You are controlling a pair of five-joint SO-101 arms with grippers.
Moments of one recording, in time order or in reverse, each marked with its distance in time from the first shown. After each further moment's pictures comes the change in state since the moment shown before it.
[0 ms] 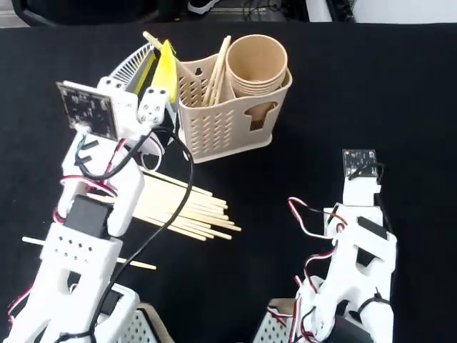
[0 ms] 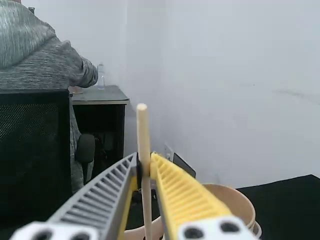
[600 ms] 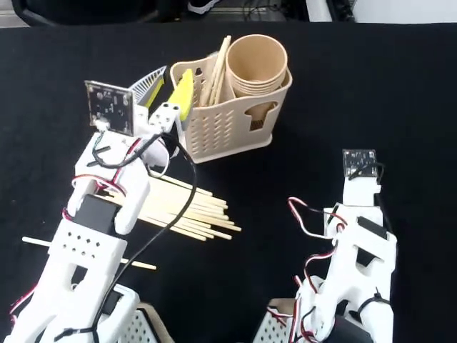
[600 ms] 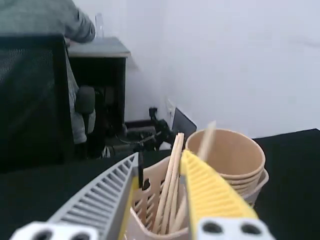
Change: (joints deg) left arm 0.0 0.7 3.4 8.5 1.9; right arm 0.0 0.0 0.0 0.0 0.0
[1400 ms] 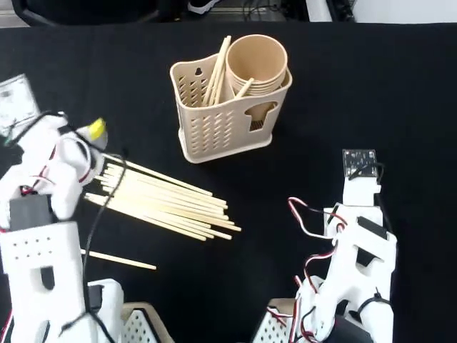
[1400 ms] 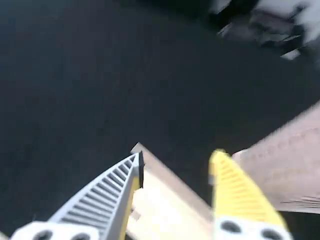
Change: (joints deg) left arm -31.2 1.6 -6.2 44.6 9.5; right arm 0.0 0.0 0.0 0.0 0.0
